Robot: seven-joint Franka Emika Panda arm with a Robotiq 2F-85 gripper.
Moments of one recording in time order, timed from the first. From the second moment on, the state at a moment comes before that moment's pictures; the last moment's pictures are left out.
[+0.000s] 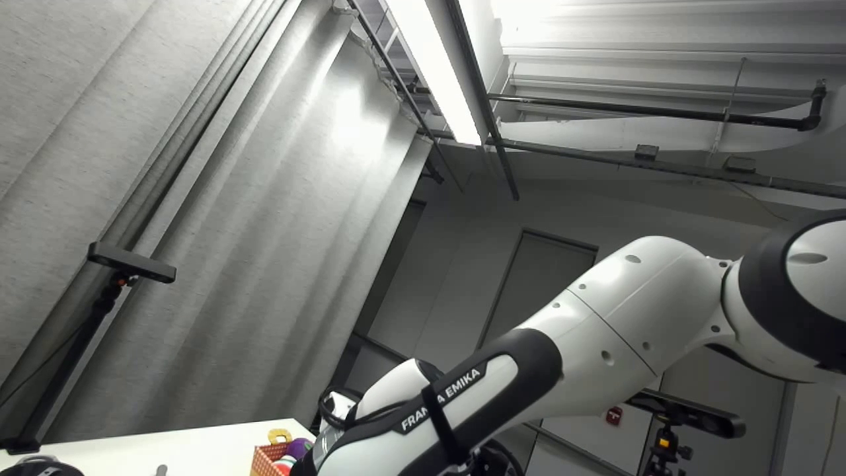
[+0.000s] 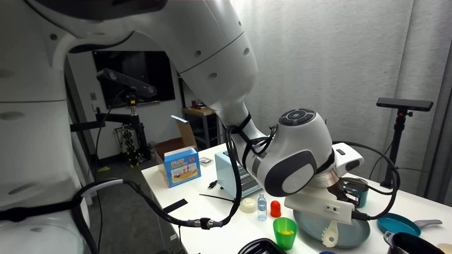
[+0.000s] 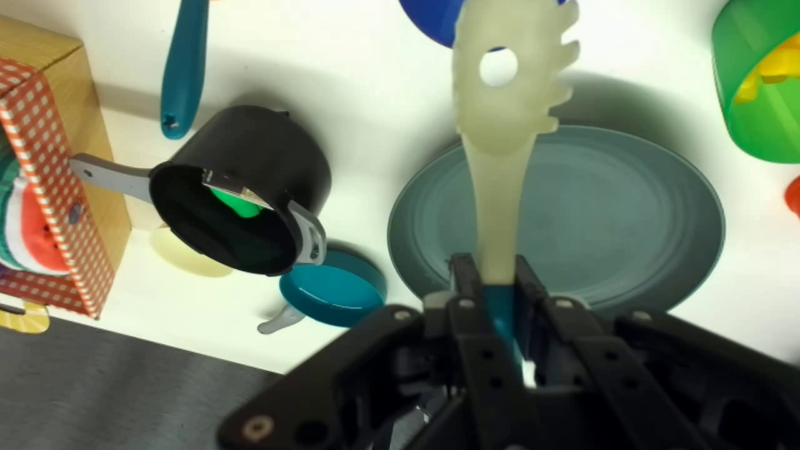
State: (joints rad) arm -0.11 0.15 0.00 -2.48 0.15 3.16 -0.51
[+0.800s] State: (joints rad) arm -0.55 0.23 0.36 -2.40 0.39 3.15 -0.81
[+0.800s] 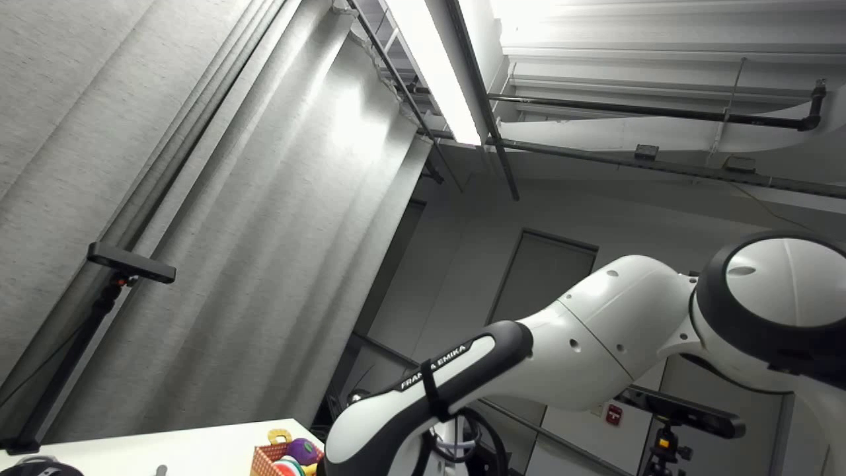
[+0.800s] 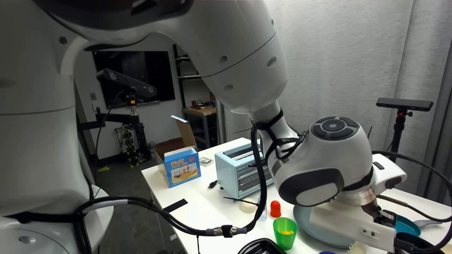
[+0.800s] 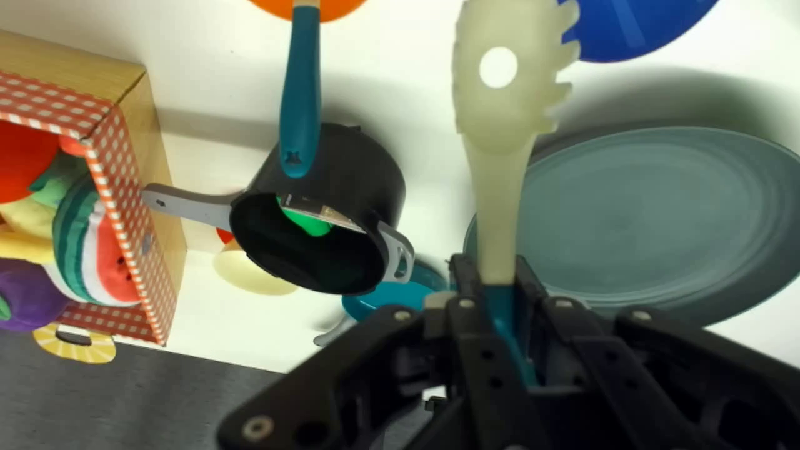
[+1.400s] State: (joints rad) arm -0.66 0.32 0.46 -2.40 0.39 3.15 -0.86
